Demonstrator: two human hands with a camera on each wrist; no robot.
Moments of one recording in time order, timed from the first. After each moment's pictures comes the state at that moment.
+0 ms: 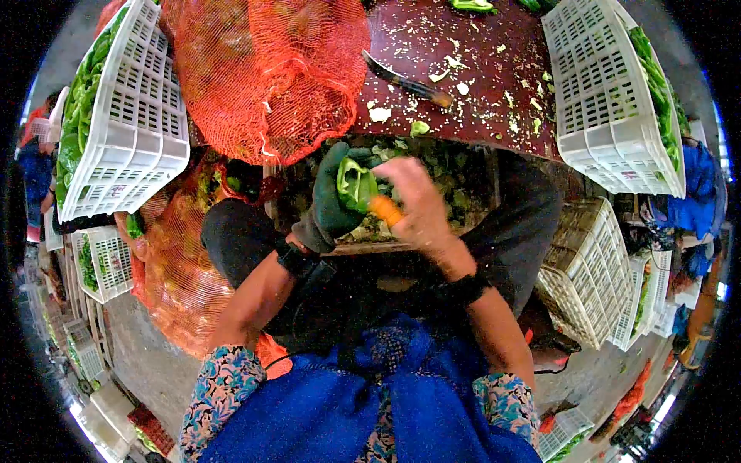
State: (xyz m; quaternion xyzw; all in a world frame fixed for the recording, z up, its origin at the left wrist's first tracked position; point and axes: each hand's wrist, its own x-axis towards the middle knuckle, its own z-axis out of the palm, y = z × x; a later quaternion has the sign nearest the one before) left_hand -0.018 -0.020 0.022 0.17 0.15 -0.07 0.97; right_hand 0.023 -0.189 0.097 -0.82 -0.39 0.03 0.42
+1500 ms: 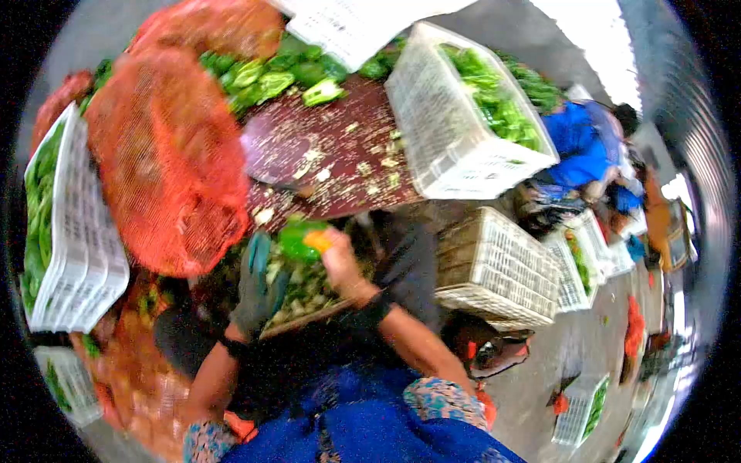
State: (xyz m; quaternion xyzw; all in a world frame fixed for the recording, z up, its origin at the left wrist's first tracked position) left_hand -0.024 -0.034 0.075 0.86 -0.18 0.28 0.38; right_hand 0.042 -0.227 0.095 -0.69 -0.10 0.08 0.71
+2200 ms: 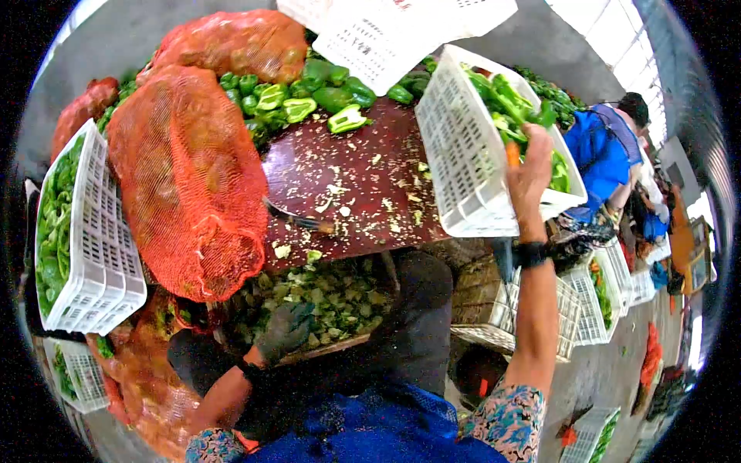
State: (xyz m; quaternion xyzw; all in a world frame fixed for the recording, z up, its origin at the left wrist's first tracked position) left_hand -0.034 -0.040 0.017 0.90 -0.13 0.00 0.41; right_hand 0.228 -0.433 0.297 -0.84 -0.17 -0.51 0.09
